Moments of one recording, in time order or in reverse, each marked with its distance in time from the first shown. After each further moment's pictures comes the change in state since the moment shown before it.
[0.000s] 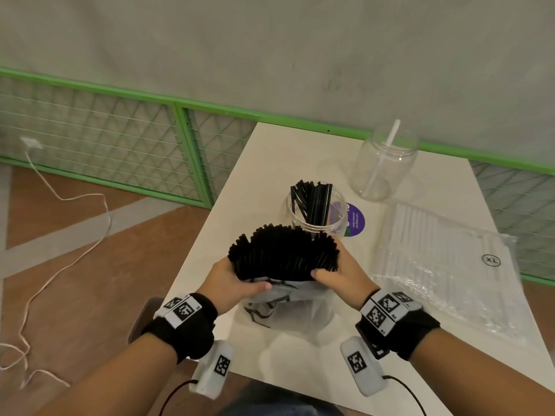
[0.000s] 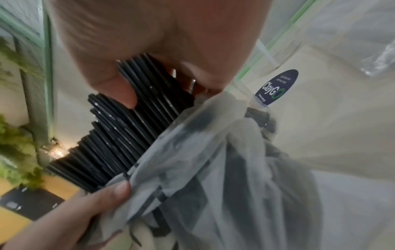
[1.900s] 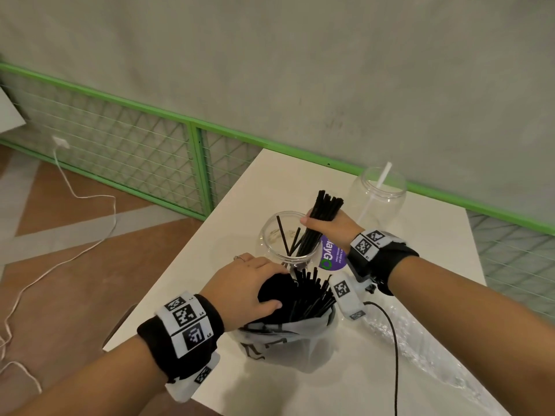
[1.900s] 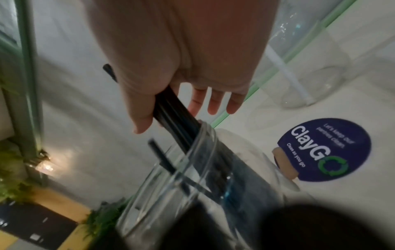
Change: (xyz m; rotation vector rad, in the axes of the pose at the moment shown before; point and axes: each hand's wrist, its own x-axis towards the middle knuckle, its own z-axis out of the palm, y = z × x) left_hand 0.001 0.088 0.047 0.815 -0.063 0.385; right_hand 0.117 -0.054 -0.089 -0.194 -0.083 0.080
